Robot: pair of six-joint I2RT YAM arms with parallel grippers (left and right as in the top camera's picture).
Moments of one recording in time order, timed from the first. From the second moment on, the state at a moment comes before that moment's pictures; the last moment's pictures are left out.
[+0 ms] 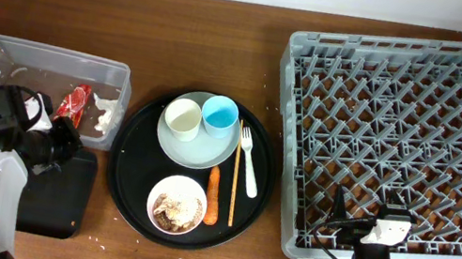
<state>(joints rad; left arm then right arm) 0.42 1.36 0.86 -0.68 0.34 -0.29 0.04 0.01 0.01 -0.07 -0.02 0.00</state>
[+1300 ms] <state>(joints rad) -0.80 1.47 0.96 -0.76 -0.12 -0.59 0.04 0.01 0.01 -0.07 -0.02 0.00</state>
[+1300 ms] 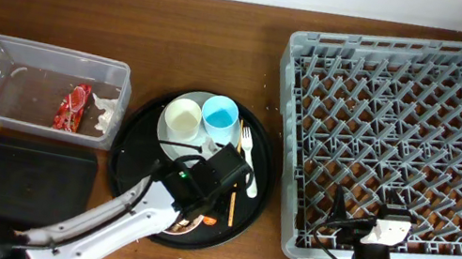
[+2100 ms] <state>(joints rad) -0.81 1.58 0.95 -0.85 -0.29 -0.61 0.04 0.01 0.01 -0.07 -0.02 0.00</state>
